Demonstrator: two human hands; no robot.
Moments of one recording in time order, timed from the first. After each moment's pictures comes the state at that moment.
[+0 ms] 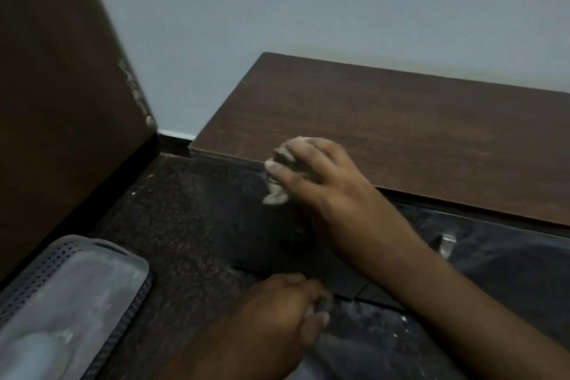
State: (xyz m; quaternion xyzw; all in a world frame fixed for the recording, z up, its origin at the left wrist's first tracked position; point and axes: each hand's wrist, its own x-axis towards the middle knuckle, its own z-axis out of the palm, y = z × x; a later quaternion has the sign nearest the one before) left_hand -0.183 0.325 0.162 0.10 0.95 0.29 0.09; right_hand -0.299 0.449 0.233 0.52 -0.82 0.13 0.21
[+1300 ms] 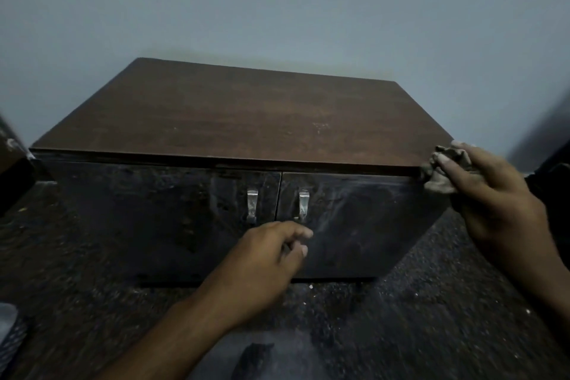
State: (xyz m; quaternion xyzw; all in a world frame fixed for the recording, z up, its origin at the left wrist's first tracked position) left_hand -0.209 0.447 0.188 0.12 0.89 0.44 0.02; right_hand -0.258 0.774 0.230 0.23 -0.90 0.12 0.35
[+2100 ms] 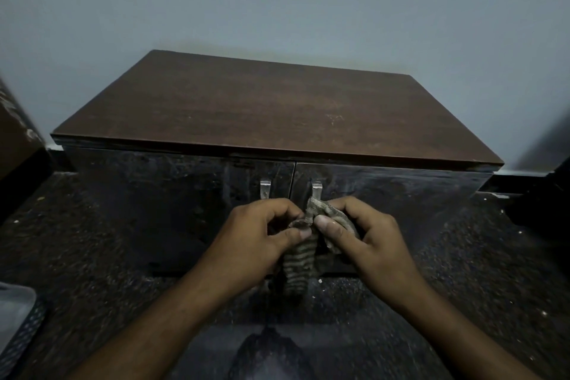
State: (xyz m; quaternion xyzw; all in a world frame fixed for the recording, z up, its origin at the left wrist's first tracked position) left_hand -0.213 0.425 0.193 0.11 0.85 0.52 -0.01; right_hand -0.226 0.621 0.188 0.22 -0.82 0.52 0.06
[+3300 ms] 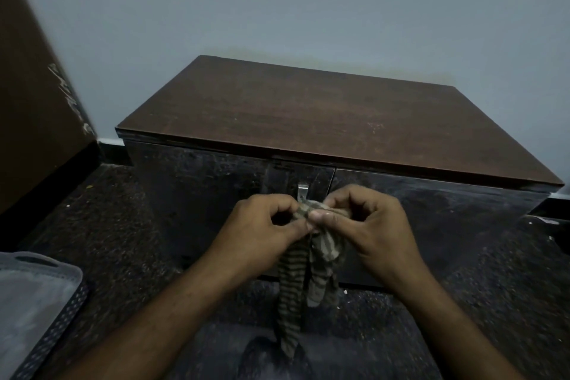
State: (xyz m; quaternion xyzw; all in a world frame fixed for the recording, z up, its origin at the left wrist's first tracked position) left_hand -0.207 0.393 0.206 0.03 0.86 0.51 -0.02; right_hand -0.240 0.571 0.205 0.21 -0.76 0.61 0.01
